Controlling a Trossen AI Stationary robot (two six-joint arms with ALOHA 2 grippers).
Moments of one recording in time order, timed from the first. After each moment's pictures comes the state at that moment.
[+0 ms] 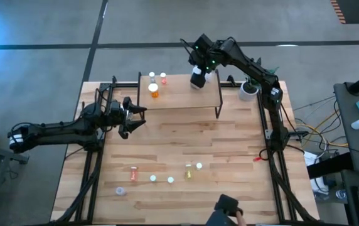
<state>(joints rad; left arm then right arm) 0.31 0.61 0.26 0.56 0.23 -0.28 -0.61 2.09 2.34 -1.29 -0.03 -0.24</state>
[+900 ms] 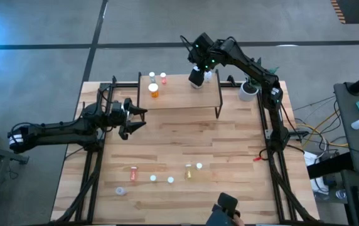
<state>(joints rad) 0.31 0.61 0.26 0.53 0.26 -0.28 -0.62 2.09 2.34 -1.24 -0.03 -0.21</state>
